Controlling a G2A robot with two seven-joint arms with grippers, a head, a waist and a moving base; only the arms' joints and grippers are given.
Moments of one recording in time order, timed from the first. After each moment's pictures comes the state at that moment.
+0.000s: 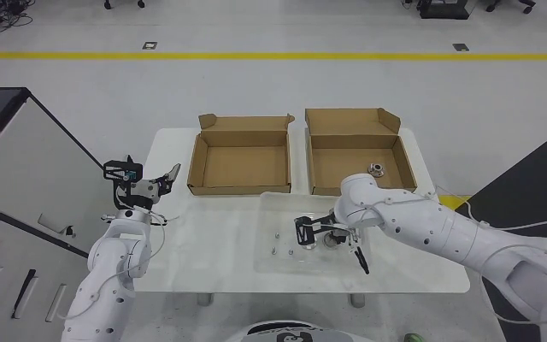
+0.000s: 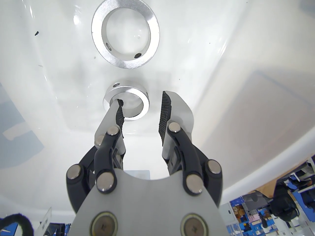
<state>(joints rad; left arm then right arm) 1.73 -1.15 -1.60 -1.80 1.33 0.00 0.00 -0.61 -0.89 0.17 -1.65 -0.77 -0.63 1.19</state>
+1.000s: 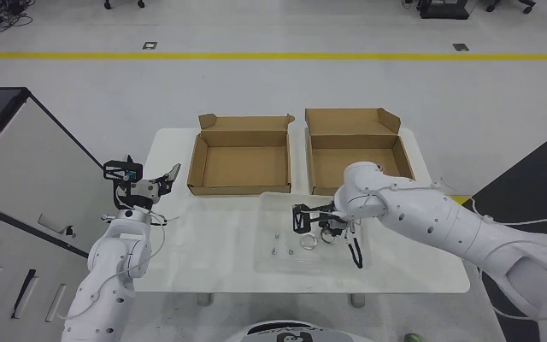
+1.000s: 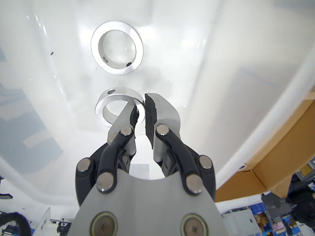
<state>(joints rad) 1.73 -1.15 -1.60 -1.80 1.33 0.00 0.00 -0.59 -0.89 0.25 -1.66 -0.62 -0.57 1.25</state>
